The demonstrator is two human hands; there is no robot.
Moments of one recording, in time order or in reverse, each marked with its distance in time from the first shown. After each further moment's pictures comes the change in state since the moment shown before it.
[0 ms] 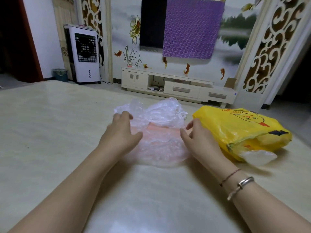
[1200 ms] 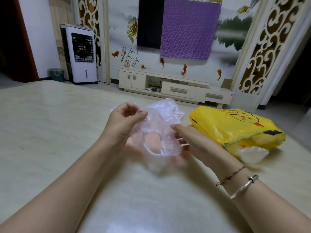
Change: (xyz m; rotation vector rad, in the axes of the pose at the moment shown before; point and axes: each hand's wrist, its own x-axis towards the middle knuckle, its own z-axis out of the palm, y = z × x) left_hand 0.005 0.026 -0.003 -1.162 0.005 -0.046; right_hand 0.001 -0.019 -0.011 0.674 -0.440 0.257
